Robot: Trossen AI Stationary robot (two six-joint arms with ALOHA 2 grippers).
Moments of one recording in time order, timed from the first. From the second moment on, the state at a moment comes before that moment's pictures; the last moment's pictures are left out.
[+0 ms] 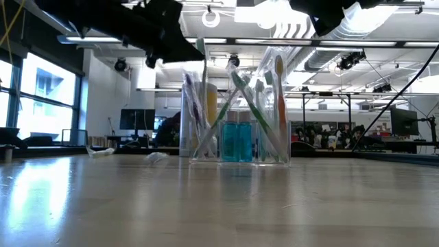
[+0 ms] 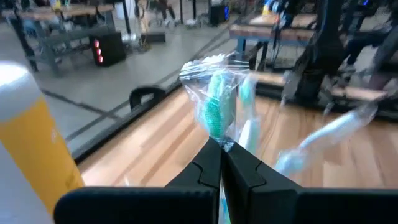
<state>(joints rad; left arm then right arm) -0.05 1.29 0.63 0.55 -0.50 -0.10 0.45 1.25 0.68 0.24 0.23 0.13</state>
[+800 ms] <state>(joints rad) -0.05 1.47 0.63 0.61 -0.49 -0.16 0.46 1.25 0.68 0.24 0.23 0.13</state>
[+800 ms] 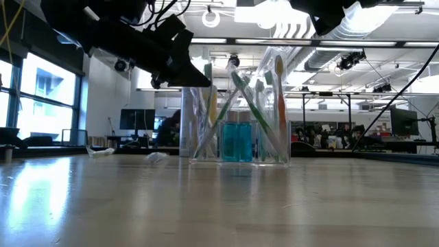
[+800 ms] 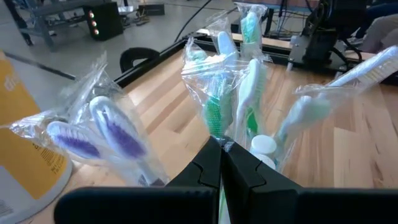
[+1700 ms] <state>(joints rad) -0.04 1.47 0.63 0.57 -0.50 -0.23 0.46 1.25 0.68 0.24 0.23 0.13</state>
